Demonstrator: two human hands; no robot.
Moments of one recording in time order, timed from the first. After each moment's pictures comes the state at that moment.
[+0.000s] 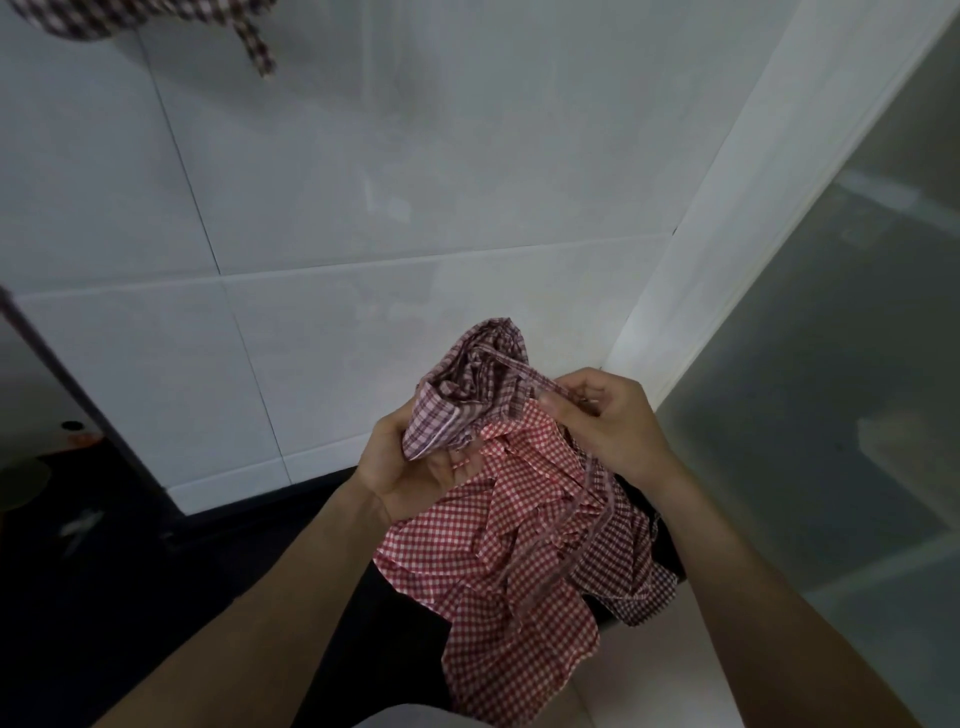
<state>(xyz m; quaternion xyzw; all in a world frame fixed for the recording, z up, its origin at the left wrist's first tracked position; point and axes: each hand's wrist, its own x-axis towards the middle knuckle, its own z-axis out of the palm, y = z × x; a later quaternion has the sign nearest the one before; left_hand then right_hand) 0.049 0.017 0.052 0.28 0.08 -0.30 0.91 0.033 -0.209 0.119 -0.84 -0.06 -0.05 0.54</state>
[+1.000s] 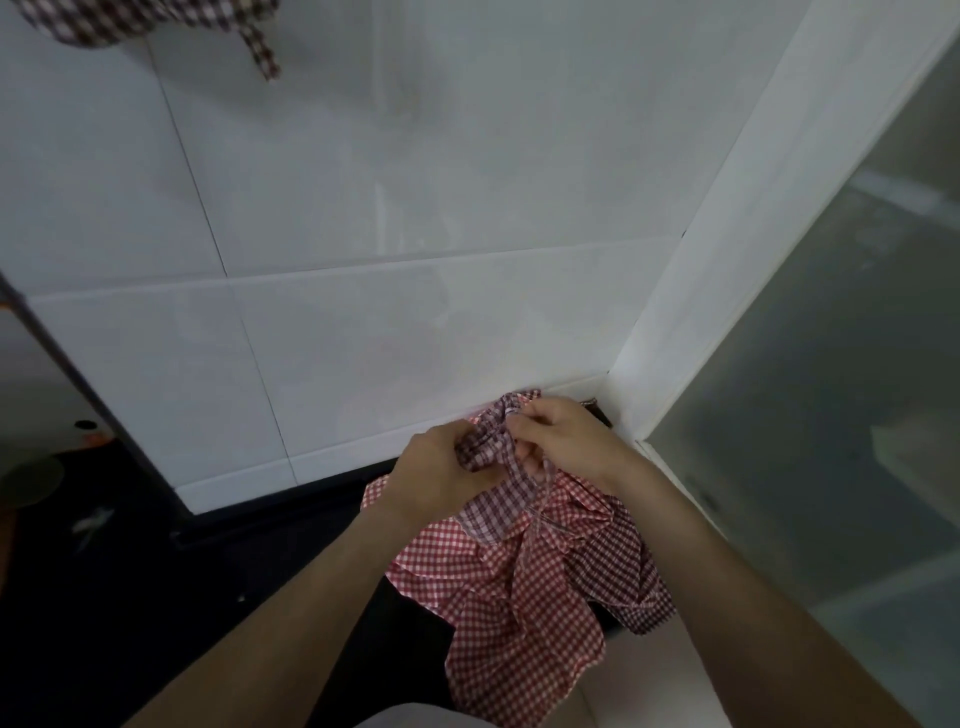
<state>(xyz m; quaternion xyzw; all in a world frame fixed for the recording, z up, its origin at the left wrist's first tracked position) 0.040 0.002 0.050 0.88 -0.10 -0.07 0.46 0.049 -0.182 0.107 -0.87 -0.05 0.15 0.47</state>
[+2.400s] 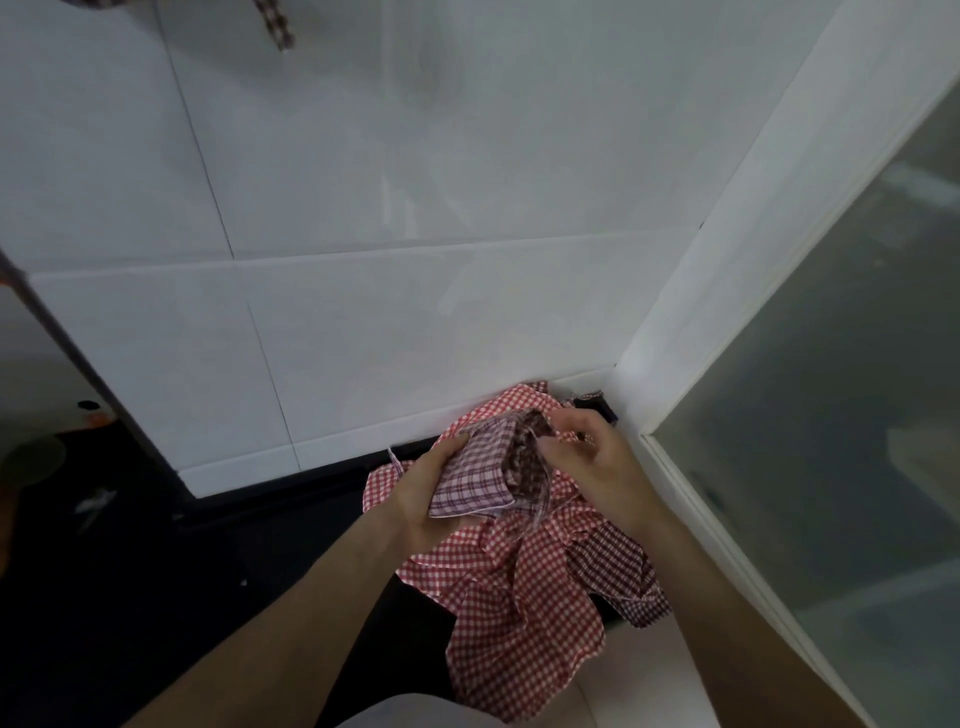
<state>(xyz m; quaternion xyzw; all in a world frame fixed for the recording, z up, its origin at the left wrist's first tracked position) 0.029 0.002 0.030 0.40 0.20 -0.32 0.84 0.022 -0.211 0.060 -0.85 0.01 0.06 0.53</state>
